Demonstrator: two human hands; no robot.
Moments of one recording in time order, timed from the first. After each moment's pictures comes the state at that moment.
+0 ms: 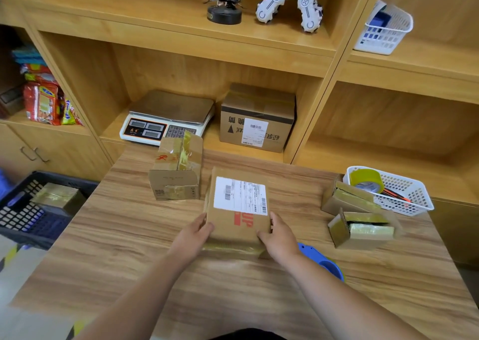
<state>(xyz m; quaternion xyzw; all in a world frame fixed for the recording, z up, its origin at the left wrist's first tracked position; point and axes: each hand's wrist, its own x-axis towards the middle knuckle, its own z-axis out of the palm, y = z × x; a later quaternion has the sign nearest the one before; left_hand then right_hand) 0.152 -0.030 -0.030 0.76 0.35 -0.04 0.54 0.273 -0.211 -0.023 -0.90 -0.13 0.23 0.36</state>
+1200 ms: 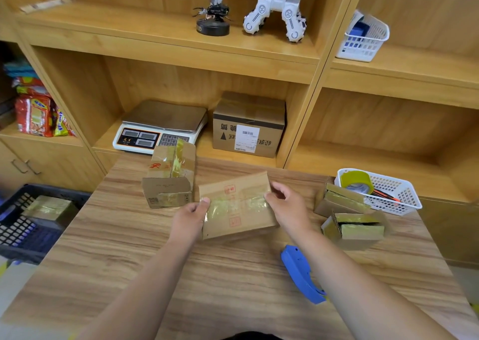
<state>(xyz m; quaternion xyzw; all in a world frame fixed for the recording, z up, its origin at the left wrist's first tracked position) 0.184 -0.034 0.004 0.66 0.42 0.09 0.61 0.304 -0.212 0.050 -0.83 -0.13 0.14 0.53</state>
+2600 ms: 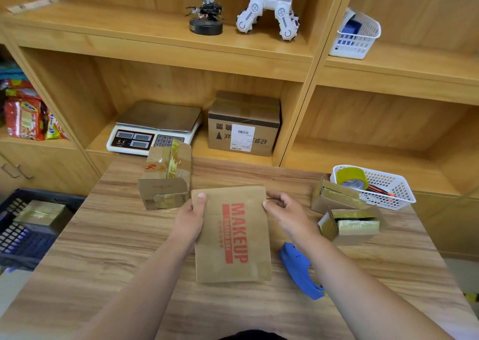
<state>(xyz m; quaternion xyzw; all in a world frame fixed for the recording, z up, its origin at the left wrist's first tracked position) 0.189 -0.039 0.014 0.64 0.39 0.09 0.65 0.296 -0.227 0.044 -0.79 -0.06 0.24 0.56</state>
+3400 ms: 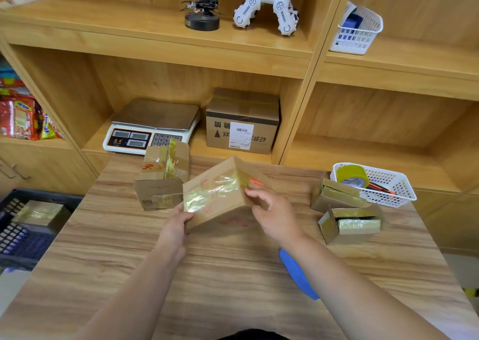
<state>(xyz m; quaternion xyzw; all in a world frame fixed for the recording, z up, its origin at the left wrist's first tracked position) 0.183 -0.016 -0.021 0.46 0.41 0.10 0.78 0.288 -0.205 0.044 -0.83 -0.26 0.14 0.48</state>
